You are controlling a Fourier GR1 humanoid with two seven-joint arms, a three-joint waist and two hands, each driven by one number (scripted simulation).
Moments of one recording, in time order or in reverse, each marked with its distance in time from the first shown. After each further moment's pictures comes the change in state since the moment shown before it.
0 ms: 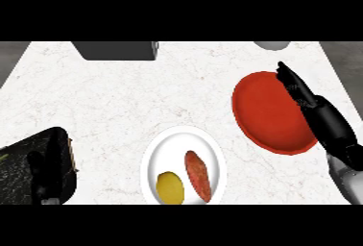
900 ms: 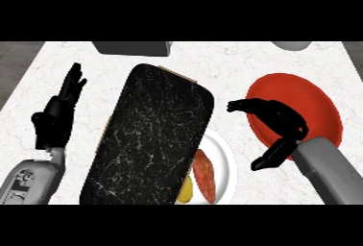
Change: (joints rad) left arm -0.320 0.096 -0.122 -0.193 -0.093 -0.124 0.042; right arm -0.183 0.143 0.090 0.497 -0.201 0.625 -0.402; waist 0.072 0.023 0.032
